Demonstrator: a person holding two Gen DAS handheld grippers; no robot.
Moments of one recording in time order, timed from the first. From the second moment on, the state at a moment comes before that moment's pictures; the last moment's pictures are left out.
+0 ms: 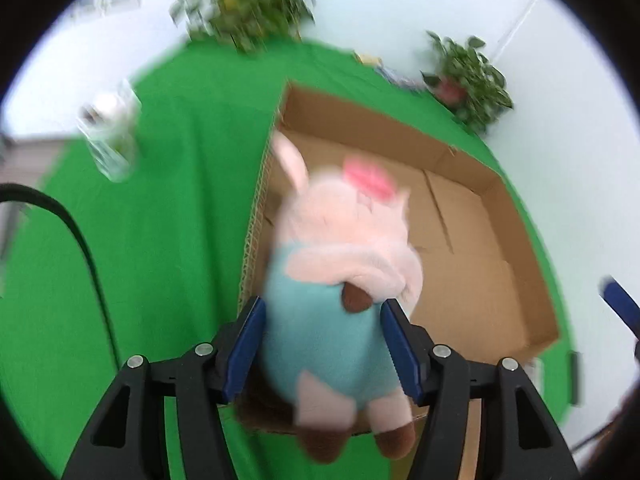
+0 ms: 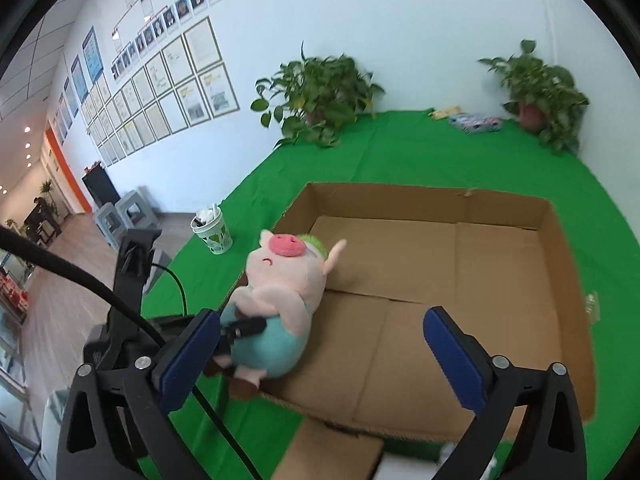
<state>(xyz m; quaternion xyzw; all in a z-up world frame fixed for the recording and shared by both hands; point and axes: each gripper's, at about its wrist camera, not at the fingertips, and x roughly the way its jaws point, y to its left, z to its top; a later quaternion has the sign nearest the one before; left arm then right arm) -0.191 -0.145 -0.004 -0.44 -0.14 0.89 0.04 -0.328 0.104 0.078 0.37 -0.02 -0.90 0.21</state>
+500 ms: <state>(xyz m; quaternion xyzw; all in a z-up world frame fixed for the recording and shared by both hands) -0.038 -0.071 0.104 -0.18 -0.05 0.98 0.02 -0.174 0.143 0.073 0.30 0.00 -0.95 0.11</state>
